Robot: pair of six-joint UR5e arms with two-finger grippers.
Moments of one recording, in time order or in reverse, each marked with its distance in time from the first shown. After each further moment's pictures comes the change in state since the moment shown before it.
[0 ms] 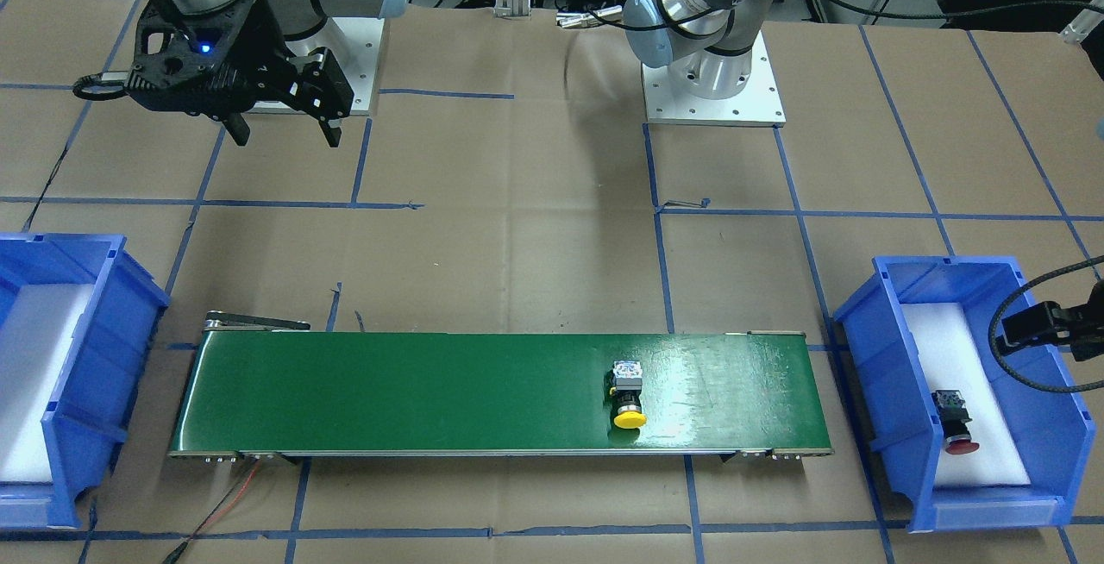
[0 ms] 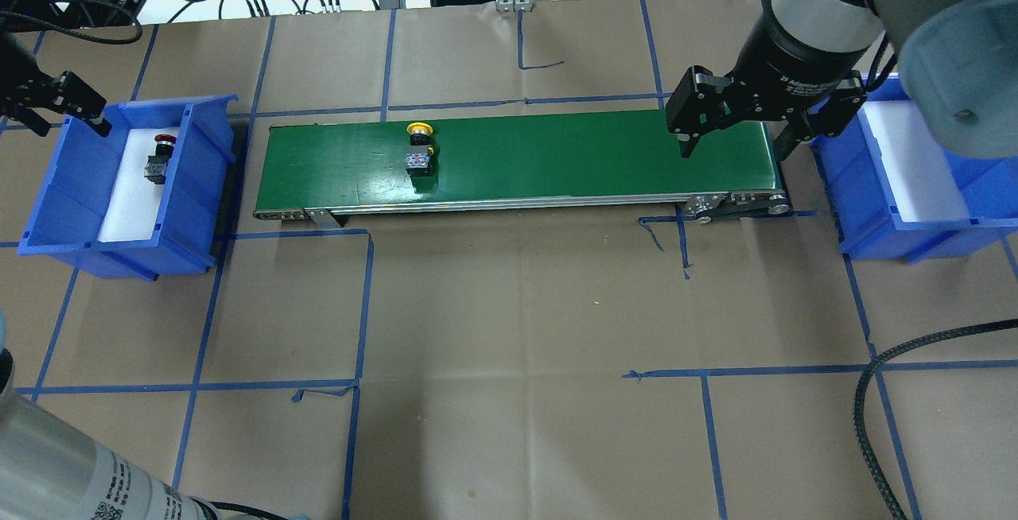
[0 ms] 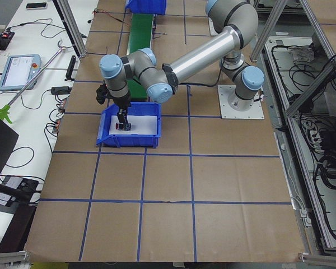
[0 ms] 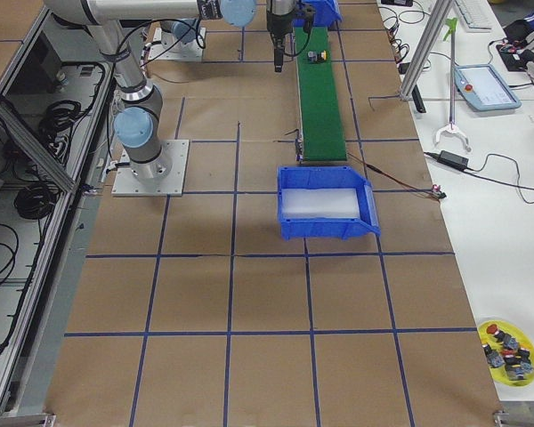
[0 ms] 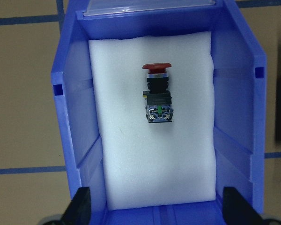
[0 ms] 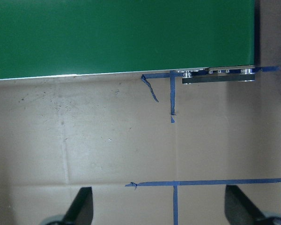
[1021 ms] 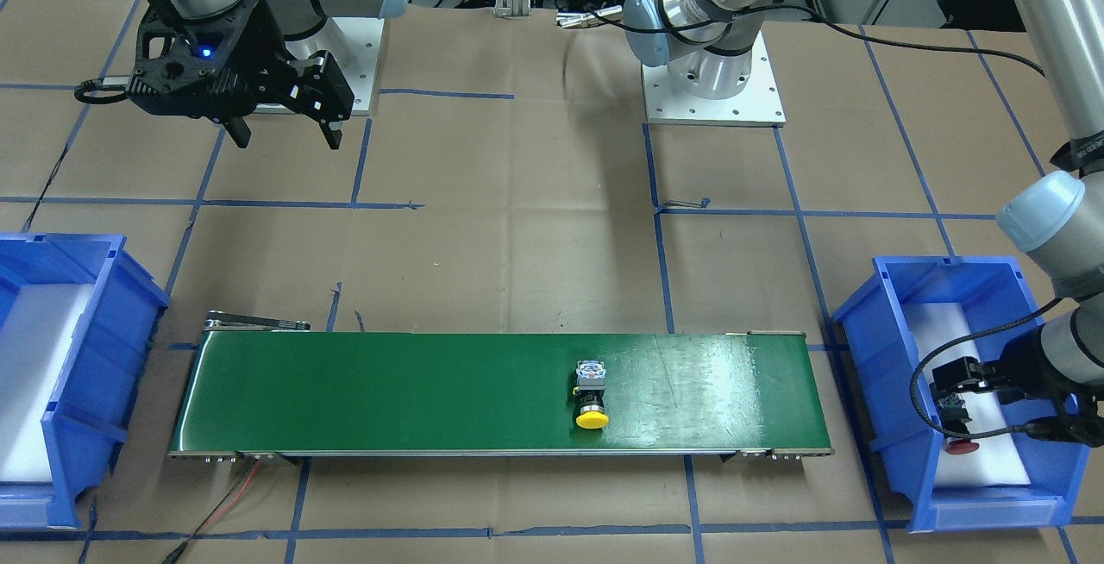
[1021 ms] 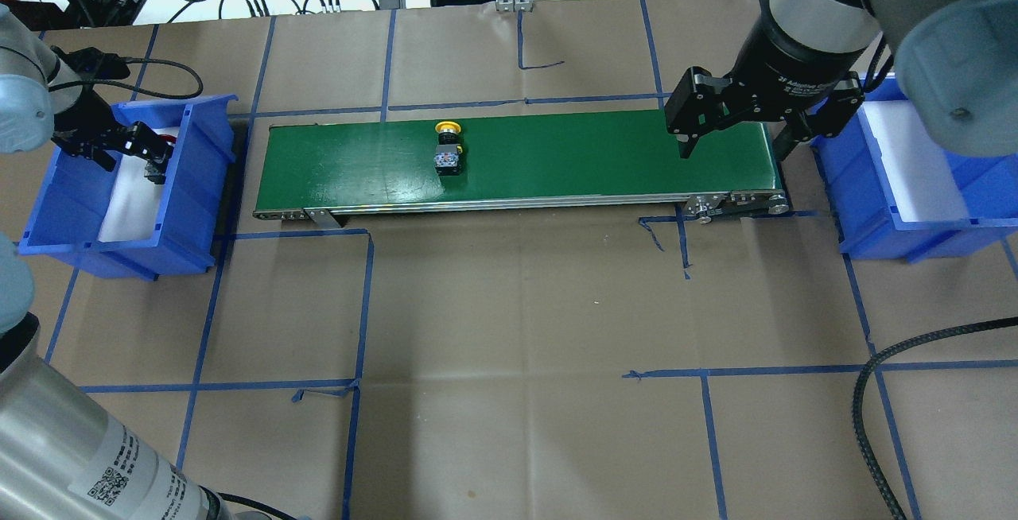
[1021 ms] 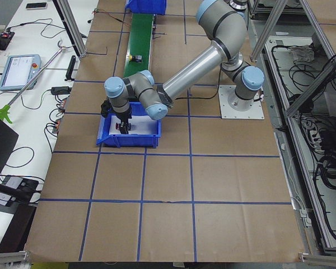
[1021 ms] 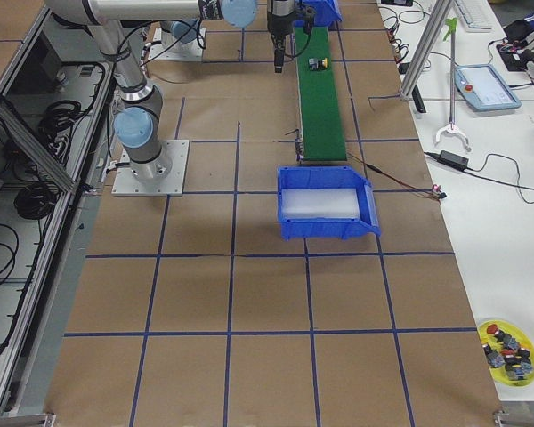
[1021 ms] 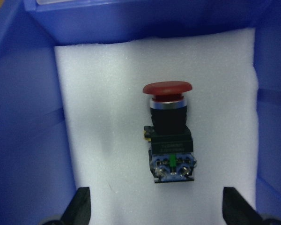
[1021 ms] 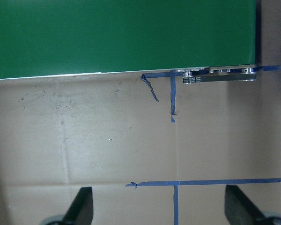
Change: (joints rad) left arm -0.018 -0.115 -0.136 0.260 0.000 0.001; right arm 0.000 0.005 0.001 -0.001 0.000 0.000
